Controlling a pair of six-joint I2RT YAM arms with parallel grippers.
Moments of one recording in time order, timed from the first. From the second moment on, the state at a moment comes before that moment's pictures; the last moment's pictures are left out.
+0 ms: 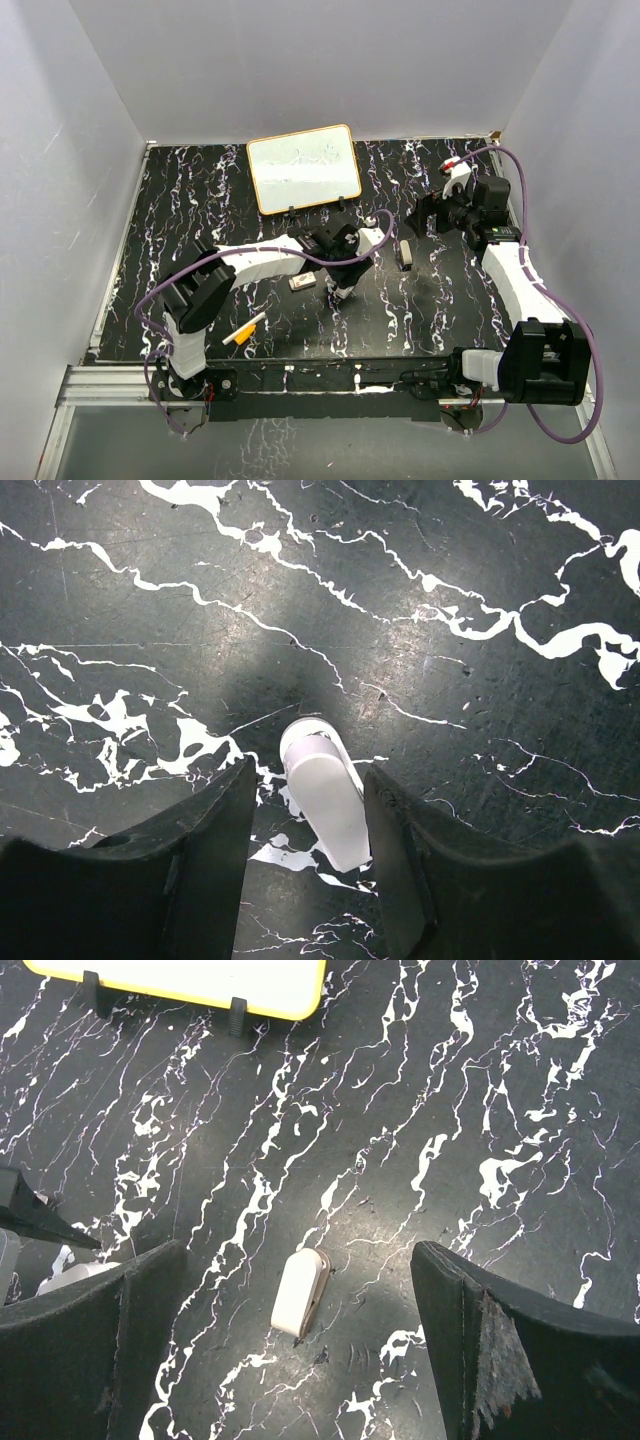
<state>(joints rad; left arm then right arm) -0.91 1.88 1.25 -0.28 0.19 0.13 -0.06 1.22 0.87 -0.18 -0.56 -0.18</state>
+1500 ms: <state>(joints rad) -0.63 1.68 1.41 -0.46 0.76 0.48 0.17 1.28 0.75 -0.08 -1.13 -0.44</state>
